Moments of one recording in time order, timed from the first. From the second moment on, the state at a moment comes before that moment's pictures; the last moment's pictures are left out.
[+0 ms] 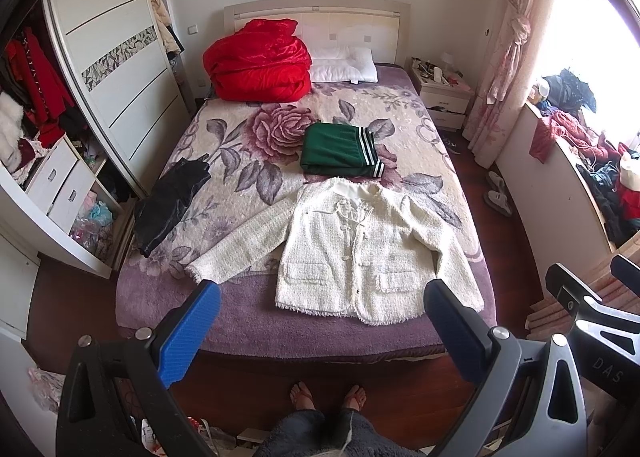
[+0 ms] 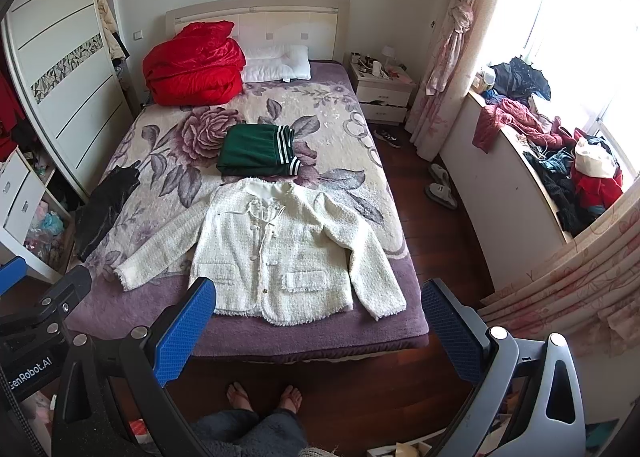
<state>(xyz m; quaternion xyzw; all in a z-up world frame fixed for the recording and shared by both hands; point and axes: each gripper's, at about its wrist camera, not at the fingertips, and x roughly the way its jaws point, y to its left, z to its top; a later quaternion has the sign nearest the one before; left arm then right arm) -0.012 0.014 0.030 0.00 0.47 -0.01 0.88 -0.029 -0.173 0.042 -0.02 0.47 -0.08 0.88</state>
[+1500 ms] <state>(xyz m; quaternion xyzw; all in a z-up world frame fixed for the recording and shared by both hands) -0.007 0.020 0.033 0.00 0.47 -0.01 0.88 -0.004 -0.154 0.071 -0.02 0.47 -0.08 0.88</state>
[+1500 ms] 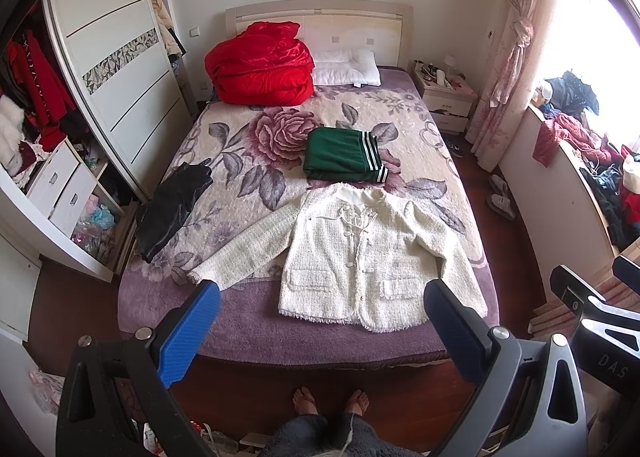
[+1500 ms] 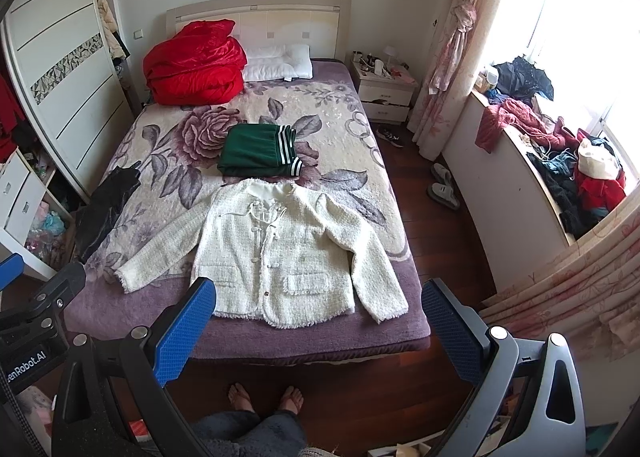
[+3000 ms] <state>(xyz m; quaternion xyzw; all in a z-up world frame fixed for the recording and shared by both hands) 0.173 0.000 -0.204 0.14 0.52 0.07 0.84 0.105 -0.402 -0.237 0.24 0.57 -0.25 0.74</state>
